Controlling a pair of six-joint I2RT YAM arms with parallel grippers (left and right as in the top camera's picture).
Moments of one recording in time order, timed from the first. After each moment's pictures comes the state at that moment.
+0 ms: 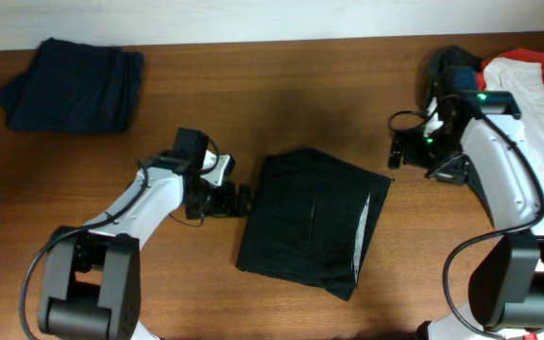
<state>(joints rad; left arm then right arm) -0.24 1.77 1.03 -0.66 0.45 -0.13 -0.08 1.75 1.48 -1.22 -0.08 0.24</state>
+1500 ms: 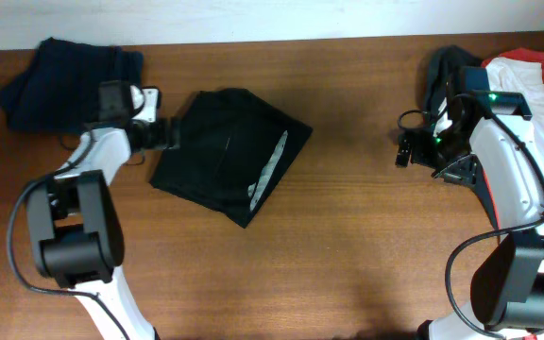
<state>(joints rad) 0.12 2.10 1.40 -0.33 0.24 0.11 -0.11 1.75 1.48 -1.22 -0.07 0.24</state>
